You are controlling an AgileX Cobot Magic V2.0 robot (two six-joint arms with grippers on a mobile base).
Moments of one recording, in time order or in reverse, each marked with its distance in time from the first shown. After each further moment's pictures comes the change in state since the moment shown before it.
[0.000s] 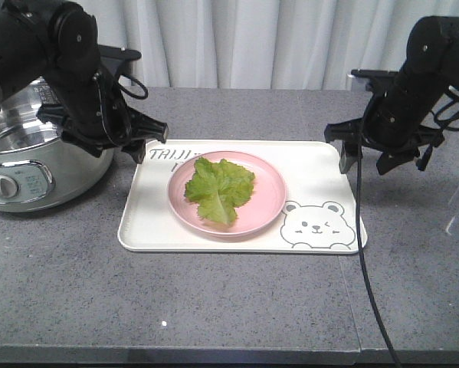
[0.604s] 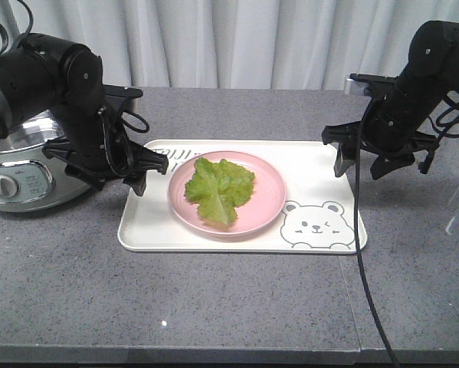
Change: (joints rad) left arm 0.008 0.000 0.150 -0.043 -0.060 0.000; right arm -0.006 0.002 0.012 0.052 -0.005 -0.019
